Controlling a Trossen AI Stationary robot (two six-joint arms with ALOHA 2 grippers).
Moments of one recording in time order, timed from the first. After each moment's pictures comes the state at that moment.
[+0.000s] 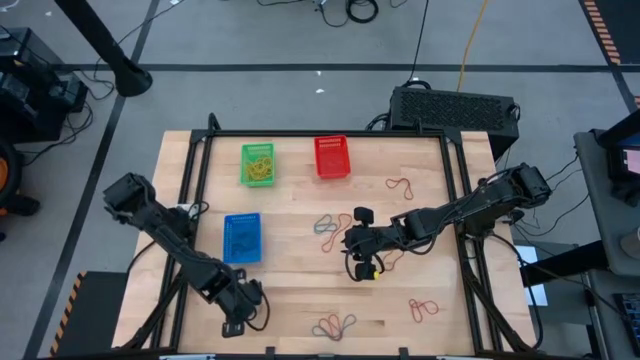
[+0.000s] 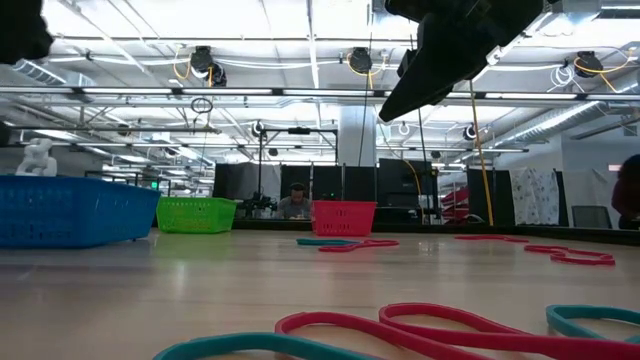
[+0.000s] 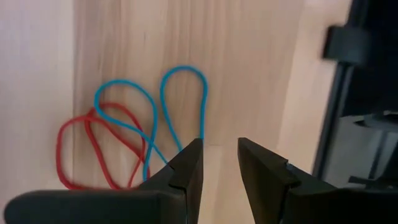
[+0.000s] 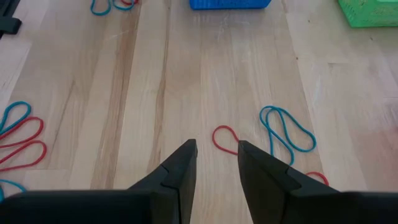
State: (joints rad) left arm -0.77 1.60 0.89 -0.47 0.13 -0.94; right arm 0.30 1.54 1.00 -0.26 0.23 0.22
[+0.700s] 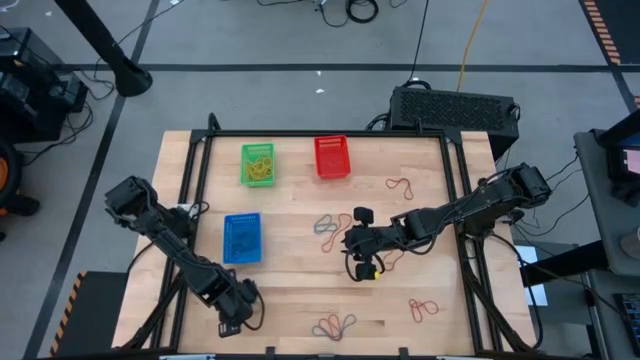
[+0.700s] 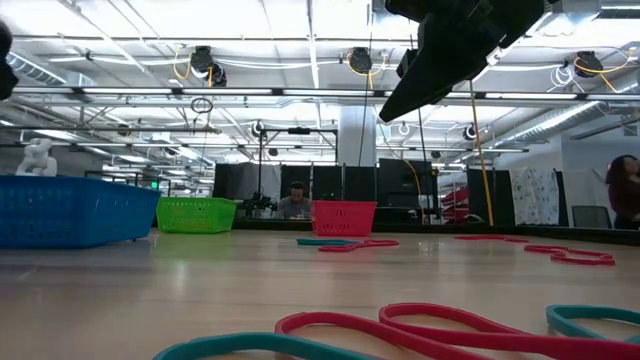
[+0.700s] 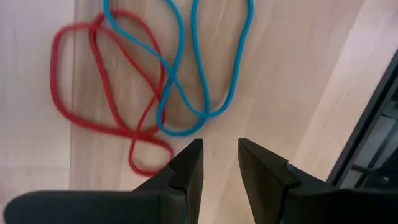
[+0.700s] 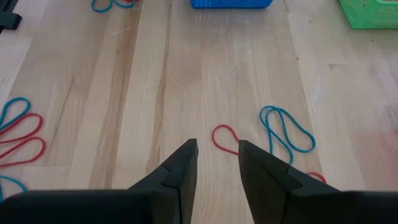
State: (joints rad) left arm -0.80 1.64 0.89 -0.57 0.21 -1.07; right arm 0.30 1.54 1.00 -0.26 0.23 0.20
